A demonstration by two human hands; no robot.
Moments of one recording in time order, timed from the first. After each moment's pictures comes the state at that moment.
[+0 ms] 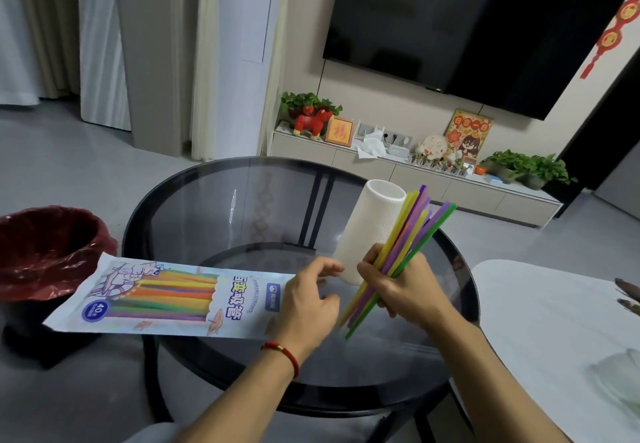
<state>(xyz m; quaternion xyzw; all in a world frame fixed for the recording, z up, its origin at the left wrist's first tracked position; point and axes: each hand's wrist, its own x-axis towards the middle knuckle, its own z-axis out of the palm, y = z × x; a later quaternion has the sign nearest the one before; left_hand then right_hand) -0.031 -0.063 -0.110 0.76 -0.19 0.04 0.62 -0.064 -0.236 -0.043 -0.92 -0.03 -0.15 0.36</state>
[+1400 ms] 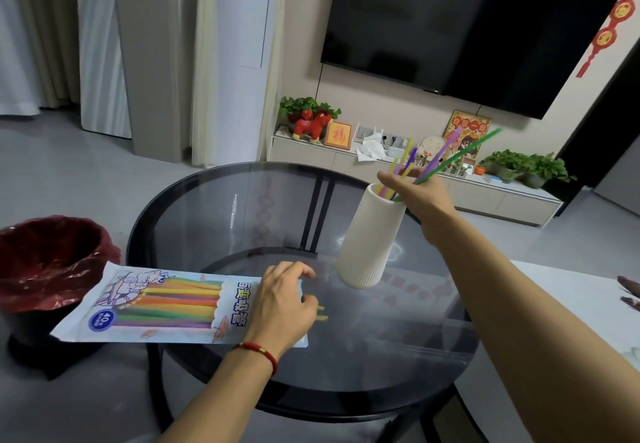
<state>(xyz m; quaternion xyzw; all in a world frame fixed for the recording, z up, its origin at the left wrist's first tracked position) -0.013 -0.027 -0.110 0.87 -0.19 0.10 0.45 0.032 -0.262 0.039 -0.80 0.14 -0.23 0.54</state>
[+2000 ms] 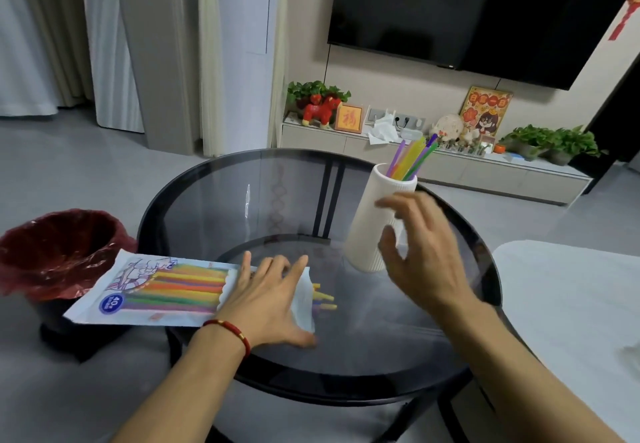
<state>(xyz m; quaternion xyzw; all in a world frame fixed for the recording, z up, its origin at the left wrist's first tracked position) 0.000 0.010 -0.121 0.95 -0.31 0.01 0.10 -0.056 -0.228 -0.034 -0.89 -0.14 -0.43 0.10</state>
